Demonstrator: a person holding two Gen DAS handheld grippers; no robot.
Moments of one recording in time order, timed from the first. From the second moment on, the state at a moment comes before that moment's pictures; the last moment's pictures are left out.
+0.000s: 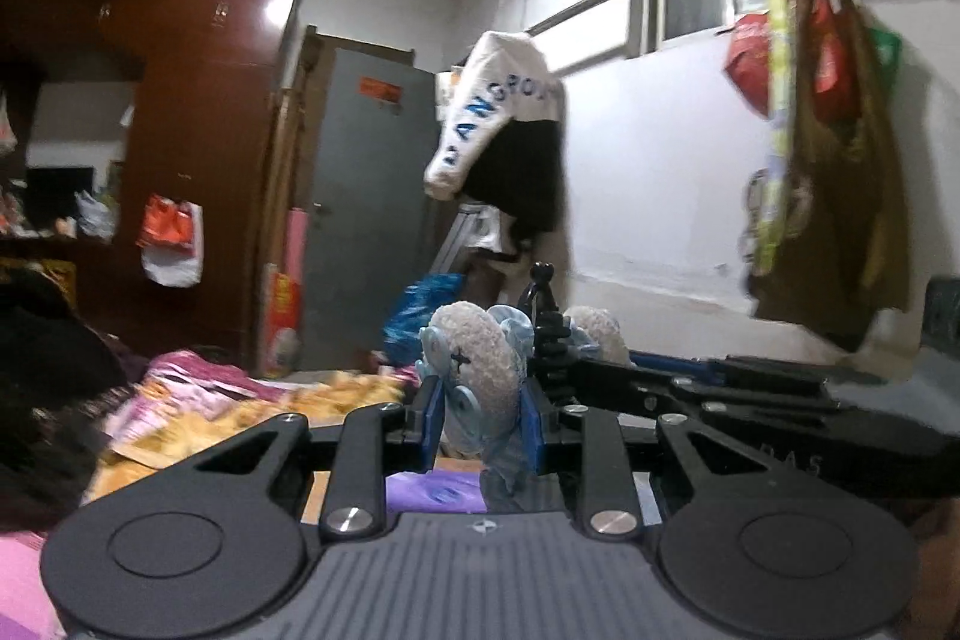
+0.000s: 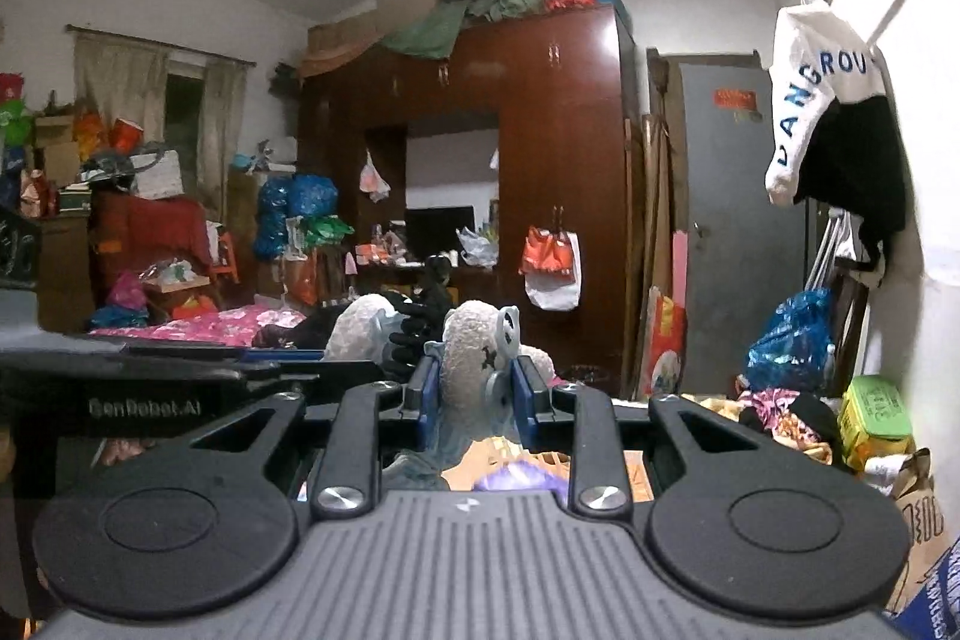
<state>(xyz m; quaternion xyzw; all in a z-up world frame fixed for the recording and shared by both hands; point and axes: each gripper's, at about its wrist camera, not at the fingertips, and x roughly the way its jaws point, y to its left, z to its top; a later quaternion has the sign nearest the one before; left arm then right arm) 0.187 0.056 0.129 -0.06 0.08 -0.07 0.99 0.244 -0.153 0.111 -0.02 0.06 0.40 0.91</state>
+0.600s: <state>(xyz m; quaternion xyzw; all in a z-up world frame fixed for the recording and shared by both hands) 0.254 0.096 0.099 -0.04 0.12 -0.02 0.99 0.279 -0.110 0.077 -0.06 0.12 0.38 0.92</state>
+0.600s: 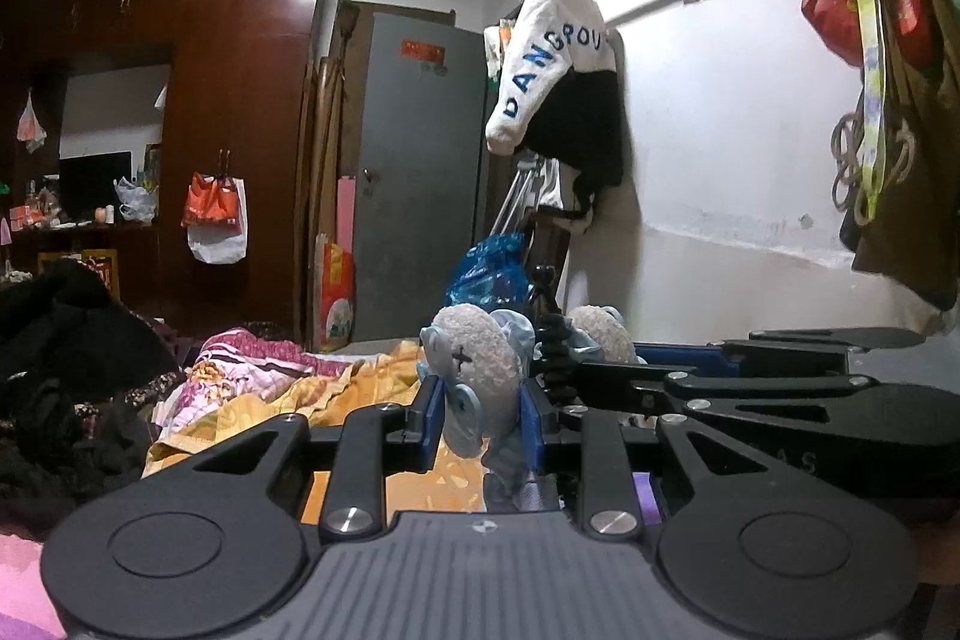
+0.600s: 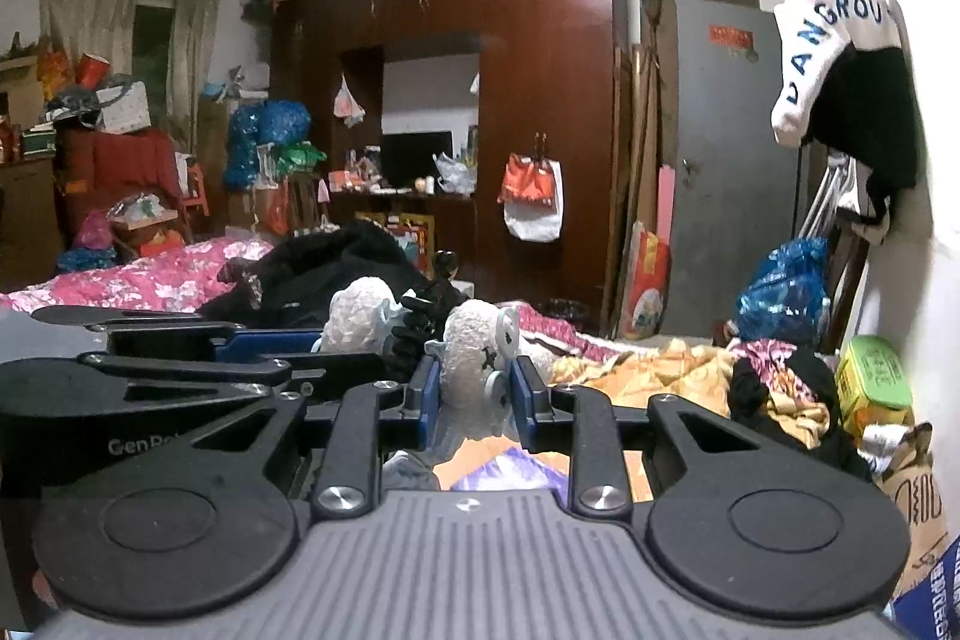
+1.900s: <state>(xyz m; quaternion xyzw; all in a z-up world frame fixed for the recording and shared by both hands) 0.093 0.101 -0.050 -0.06 0.18 -0.11 0.98 0.143 -0.288 -0.044 0.02 0.18 0.37 0.91</state>
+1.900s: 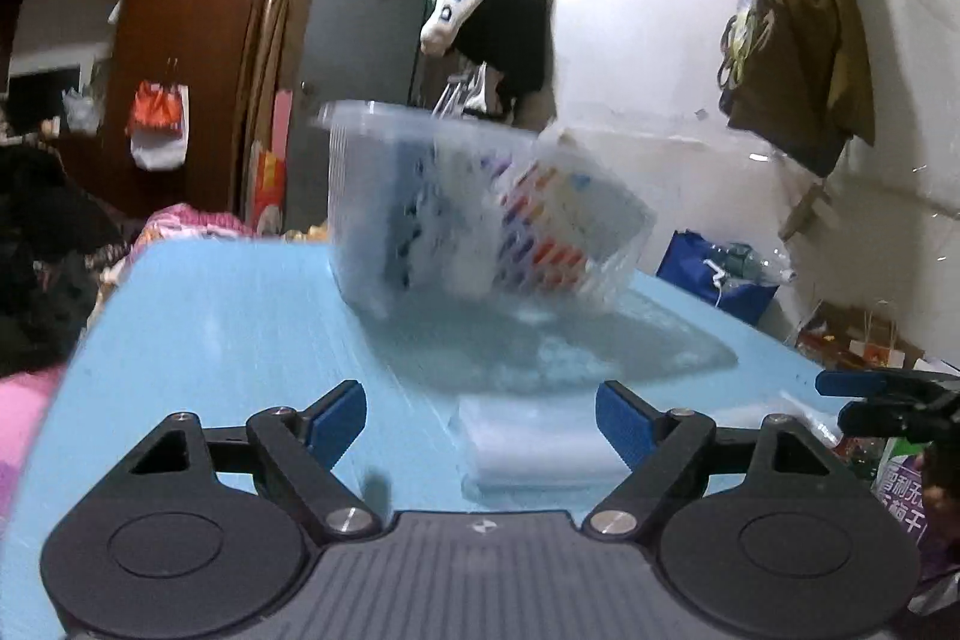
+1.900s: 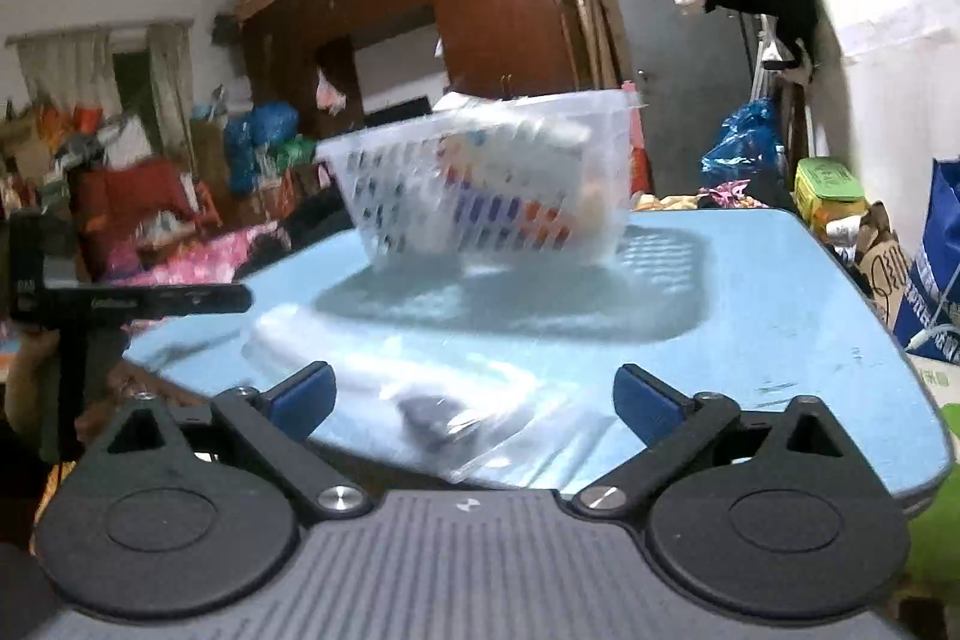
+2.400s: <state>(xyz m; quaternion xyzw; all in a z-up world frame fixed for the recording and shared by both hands) 0.080 0.065 -0.077 0.04 0.16 -0.15 0.97 0.142 -0.278 -0.072 -0.05 0.17 0.36 0.92</state>
